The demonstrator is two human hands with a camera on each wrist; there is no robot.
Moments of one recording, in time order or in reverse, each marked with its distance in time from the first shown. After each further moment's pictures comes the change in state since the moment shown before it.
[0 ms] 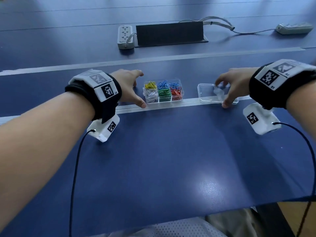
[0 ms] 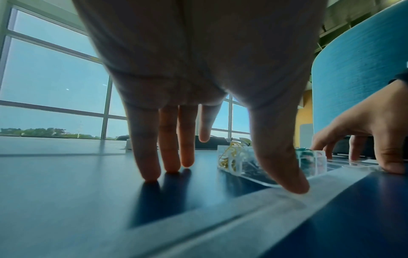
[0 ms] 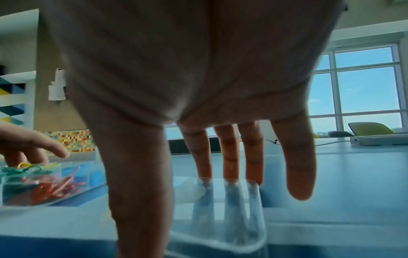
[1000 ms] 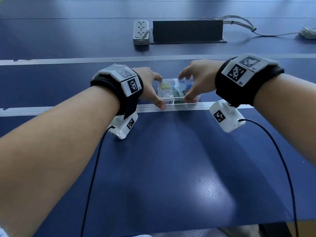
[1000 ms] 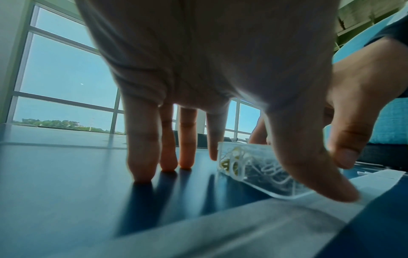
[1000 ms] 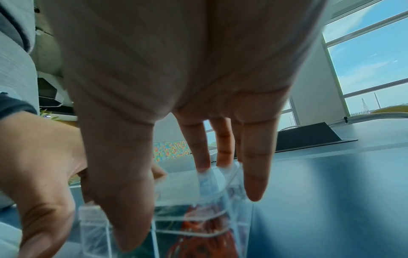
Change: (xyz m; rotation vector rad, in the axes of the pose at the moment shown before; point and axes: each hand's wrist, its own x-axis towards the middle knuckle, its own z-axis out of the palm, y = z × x) left_hand 0.013 -0.001 -0.001 0.080 -0.033 -0.011; right_hand 0.015 -0.105 -0.023 0.096 0.145 -0.338
